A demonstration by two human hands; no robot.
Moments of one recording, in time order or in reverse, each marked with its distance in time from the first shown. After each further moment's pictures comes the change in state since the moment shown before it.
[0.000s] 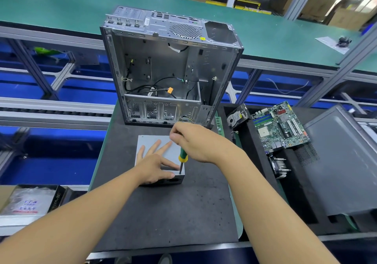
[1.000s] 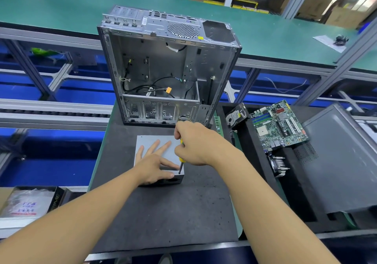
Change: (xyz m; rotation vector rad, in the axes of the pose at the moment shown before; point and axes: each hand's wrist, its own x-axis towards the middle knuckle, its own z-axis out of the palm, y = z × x) left_hand 0.000 -0.002 0.002 0.011 0.009 0.011; right_hand -0.006 -0.002 0.002 -0.223 0.018 0.058
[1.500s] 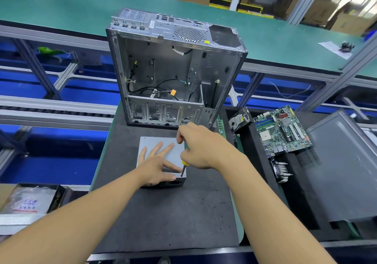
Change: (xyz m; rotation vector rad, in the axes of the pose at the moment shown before) left_hand 0.002 -0.002 -0.001 0.003 -0.006 0.021; right_hand 0.002 0.002 -0.001 -0.068 -0.035 -0.023
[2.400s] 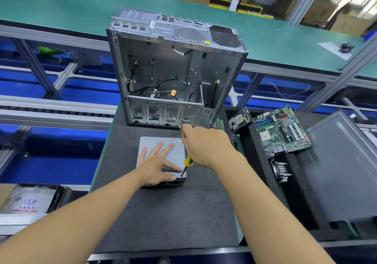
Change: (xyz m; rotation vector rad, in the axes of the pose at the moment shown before) left_hand 0.001 0.000 0.001 0.012 0.015 0.003; right_hand 0.004 -0.005 0.005 -0.274 0.093 0.130
